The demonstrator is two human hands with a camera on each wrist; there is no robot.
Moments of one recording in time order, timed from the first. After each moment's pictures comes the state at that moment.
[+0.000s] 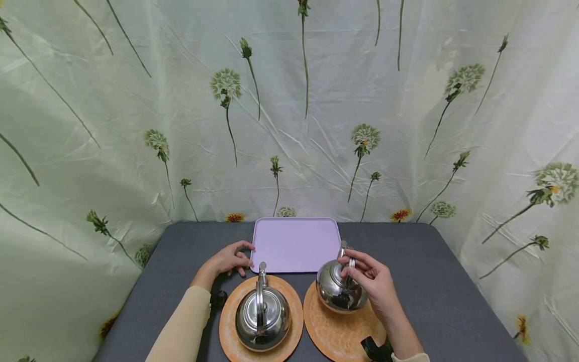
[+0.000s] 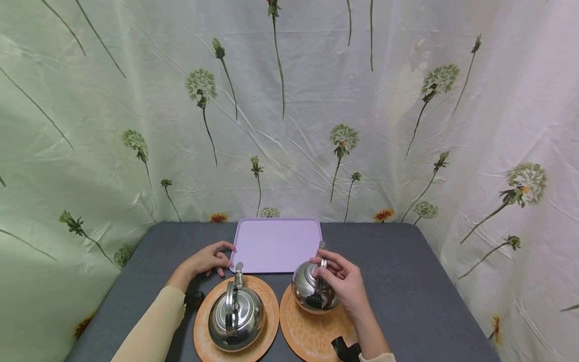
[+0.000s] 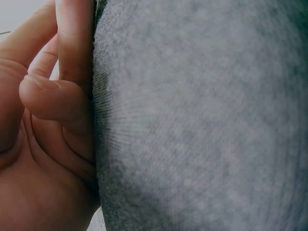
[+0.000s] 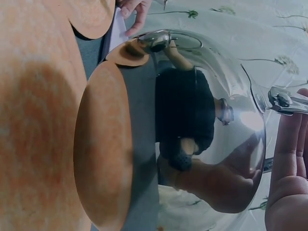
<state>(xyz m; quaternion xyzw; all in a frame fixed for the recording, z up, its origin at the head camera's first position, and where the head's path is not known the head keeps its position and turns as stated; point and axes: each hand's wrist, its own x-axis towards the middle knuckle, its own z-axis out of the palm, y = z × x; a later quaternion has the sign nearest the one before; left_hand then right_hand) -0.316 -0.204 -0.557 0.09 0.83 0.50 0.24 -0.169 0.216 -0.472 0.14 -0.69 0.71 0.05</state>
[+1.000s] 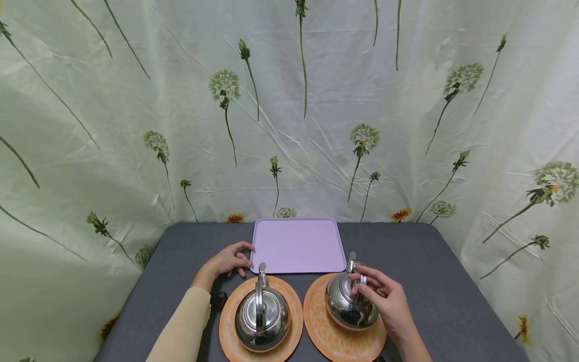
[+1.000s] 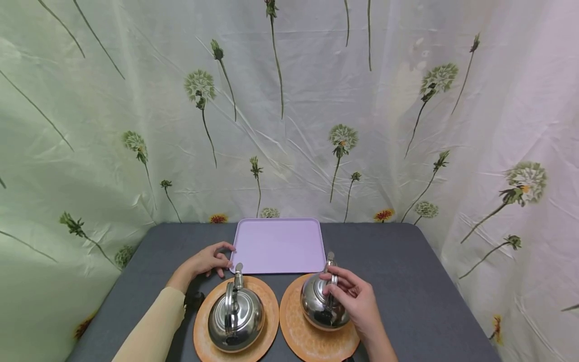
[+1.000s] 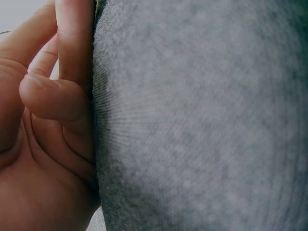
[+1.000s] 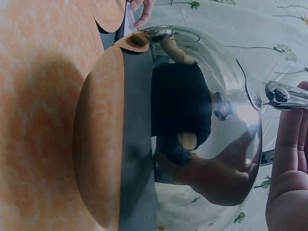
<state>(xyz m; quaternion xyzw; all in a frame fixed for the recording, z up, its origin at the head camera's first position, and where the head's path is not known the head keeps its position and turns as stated) -0.315 -0.202 -0.558 0.08 0.83 0.50 0.23 -0.138 0.235 -0.482 0.12 -0.69 0.71 0.05</state>
